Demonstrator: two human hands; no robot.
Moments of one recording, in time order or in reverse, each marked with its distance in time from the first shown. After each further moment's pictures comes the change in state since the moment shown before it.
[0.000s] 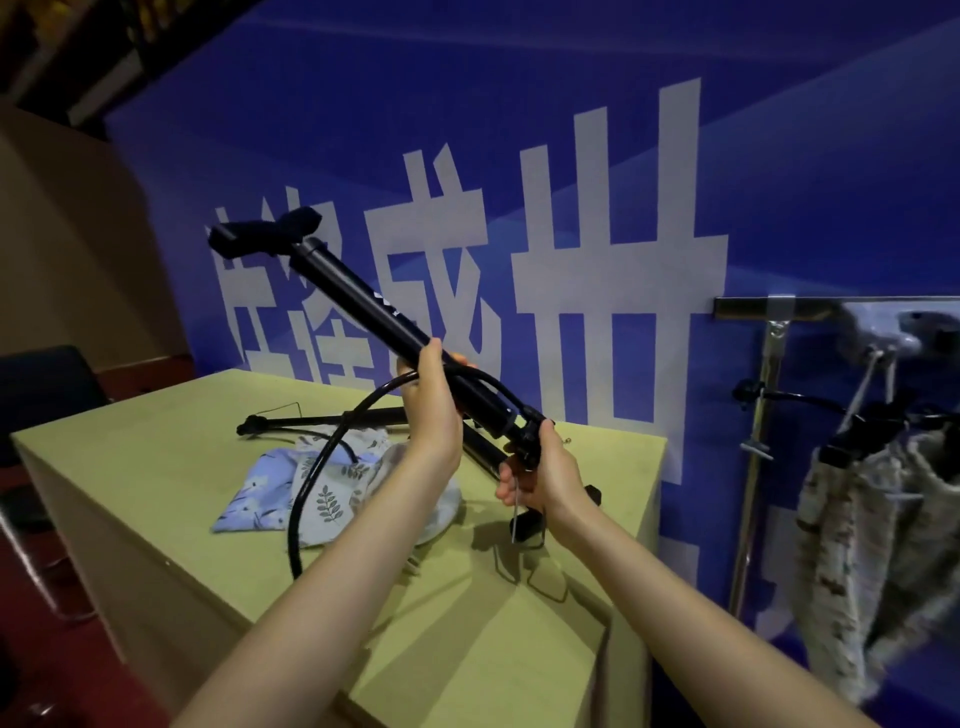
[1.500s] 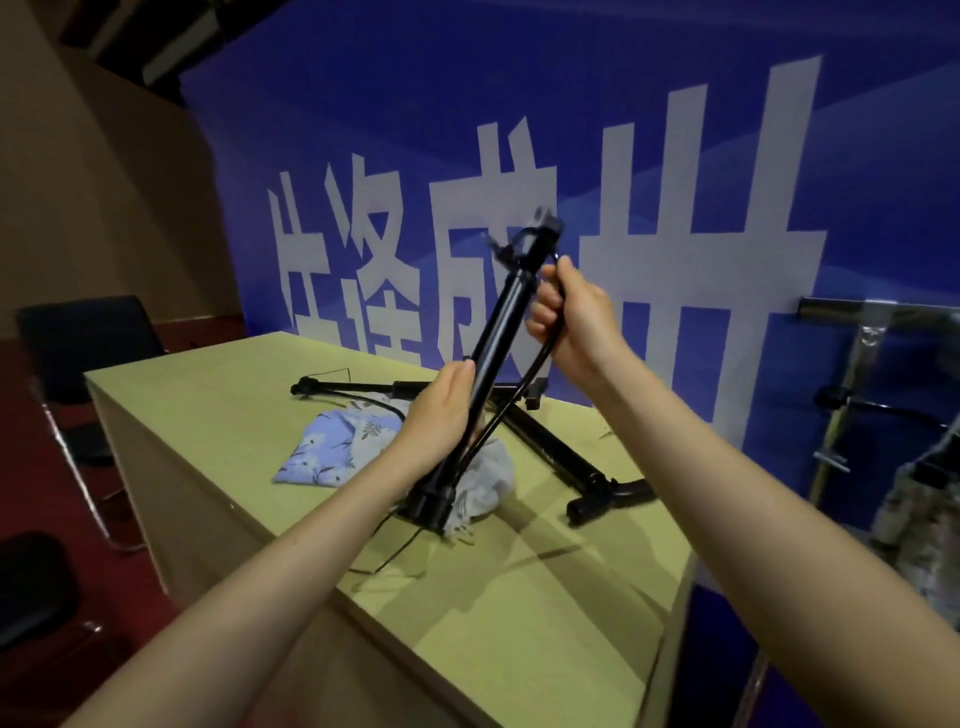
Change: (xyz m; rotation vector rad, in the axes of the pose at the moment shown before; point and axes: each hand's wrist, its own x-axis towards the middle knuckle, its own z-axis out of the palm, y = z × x) left_hand 0.000 0.034 -0.089 1.074 -0.302 0.131; right_hand 0.024 -0.100 0.081 0.291 -0.169 -0.316
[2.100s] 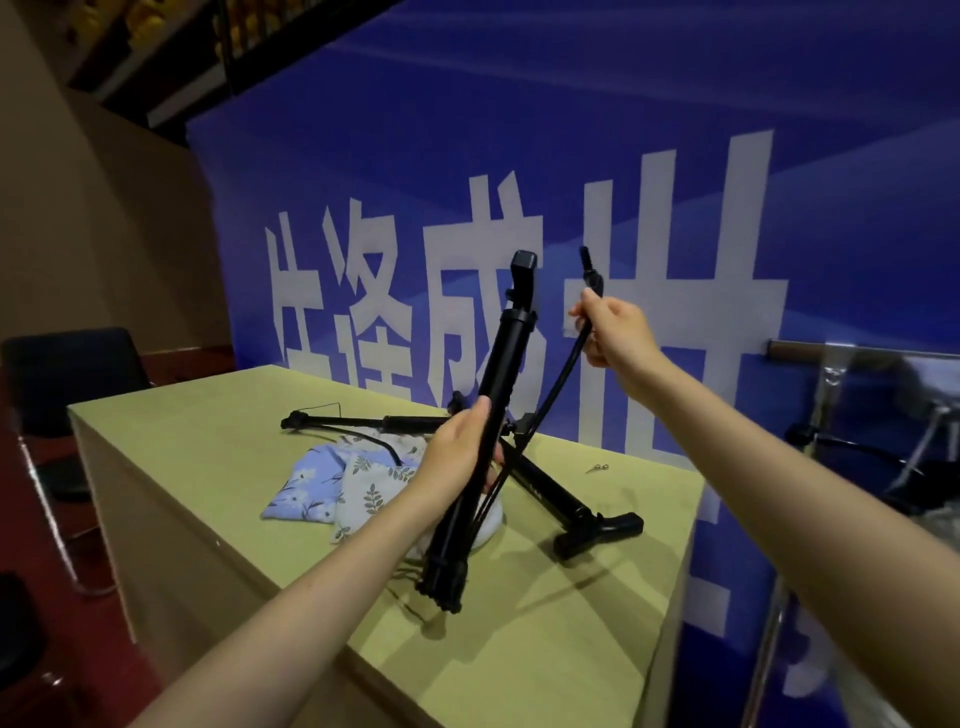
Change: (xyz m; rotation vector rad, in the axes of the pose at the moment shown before) left_hand -0.008 0.010 0.018 -0.382 -0.069 -0.112; right_hand 0.018 -0.045 -0.045 -0.738 0.049 -0.149
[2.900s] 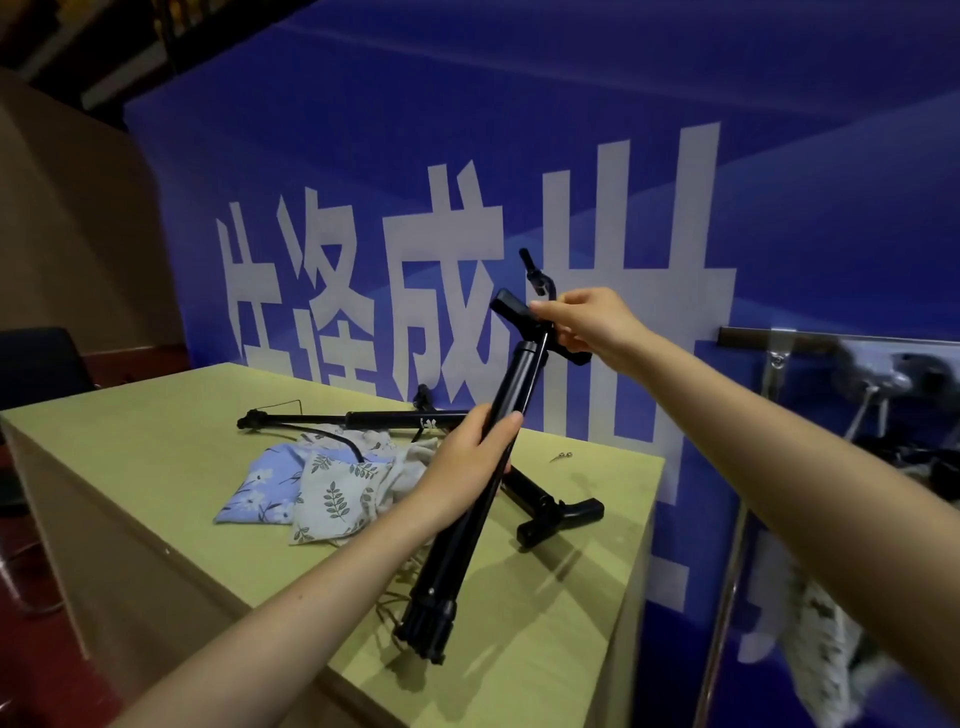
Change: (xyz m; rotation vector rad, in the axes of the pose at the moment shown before) left_hand -0.012 0.008 0.041 0.046 -0.216 0.130; right_hand 0.010 -0.003 -0.028 -0.256 -0.112 0.037
